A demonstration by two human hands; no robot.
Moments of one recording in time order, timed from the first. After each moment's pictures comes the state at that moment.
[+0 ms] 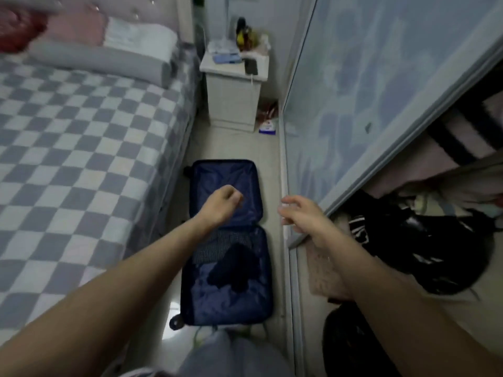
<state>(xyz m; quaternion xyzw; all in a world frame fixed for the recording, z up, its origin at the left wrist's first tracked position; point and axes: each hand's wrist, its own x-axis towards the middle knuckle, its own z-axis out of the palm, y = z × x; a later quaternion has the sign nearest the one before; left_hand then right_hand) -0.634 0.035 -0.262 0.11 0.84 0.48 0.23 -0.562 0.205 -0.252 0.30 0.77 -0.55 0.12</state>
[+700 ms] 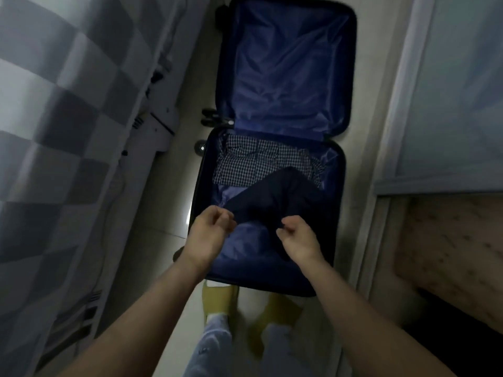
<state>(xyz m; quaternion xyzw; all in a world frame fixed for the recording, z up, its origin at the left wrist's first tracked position) -0.617 -0.030 -0.680 -0.27 0.75 0.53 0.30 -0.582 0.137 -0.738 0.33 0.77 -0.44 0.33</state>
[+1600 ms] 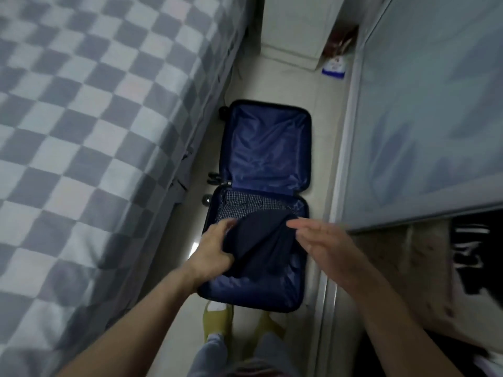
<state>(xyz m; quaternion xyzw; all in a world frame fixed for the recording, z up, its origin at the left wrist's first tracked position) -0.622 -0.041 -0.496 -0.03 0.82 0.44 0.36 -0.599 0.177 -0.452 0.26 0.58 -0.73 0.25</state>
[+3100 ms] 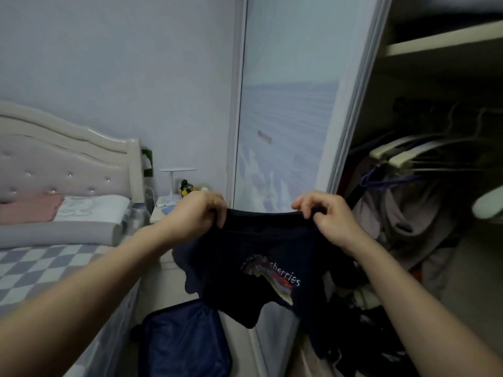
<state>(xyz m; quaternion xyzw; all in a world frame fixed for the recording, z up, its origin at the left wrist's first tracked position) -0.696 0.065 -0.010 0.56 0.77 0.30 -0.06 -0.536 0.279 -0.004 0.04 0.87 -0.38 -0.30</state>
